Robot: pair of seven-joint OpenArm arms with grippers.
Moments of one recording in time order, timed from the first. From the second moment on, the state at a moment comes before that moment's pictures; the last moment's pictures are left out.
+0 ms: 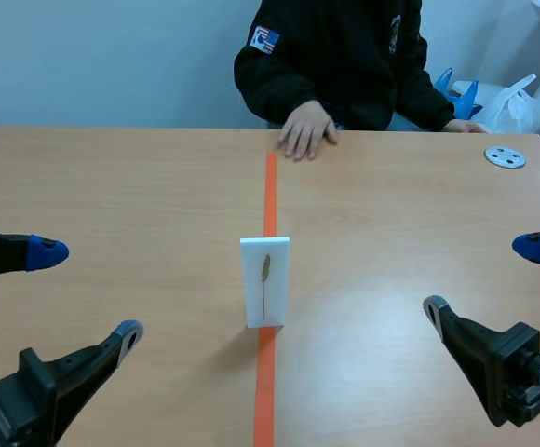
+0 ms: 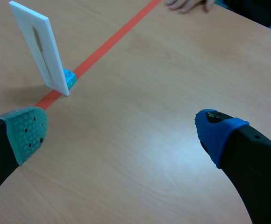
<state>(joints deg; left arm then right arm) 42.8 -32.3 -6.1 115.9 -13.6 -27.9 -2.2 -45.5 30.6 12.3 114.0 14.7 24.4 4.5</state>
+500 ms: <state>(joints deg) 27.8 -32.2 3.1 98.7 -13.5 -27.9 -5.2 -45.5 30.6 12.3 114.0 14.7 24.4 5.0</state>
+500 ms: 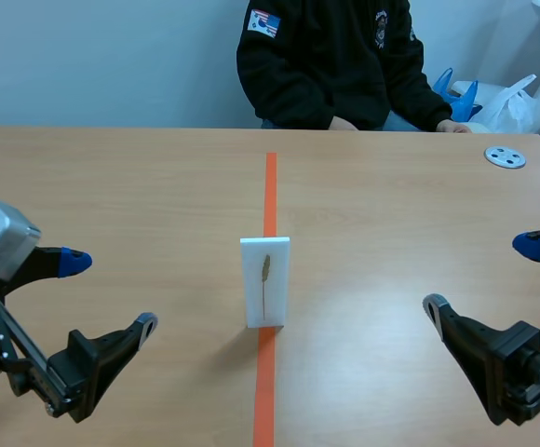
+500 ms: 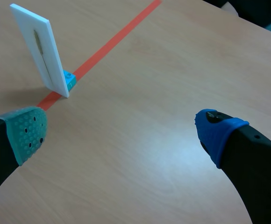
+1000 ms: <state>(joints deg) 14.4 -25.3 16.3 81.5 -7.8 -27.5 -10.9 -45.5 30.6 12.3 114.0 14.7 24.4 5.1</state>
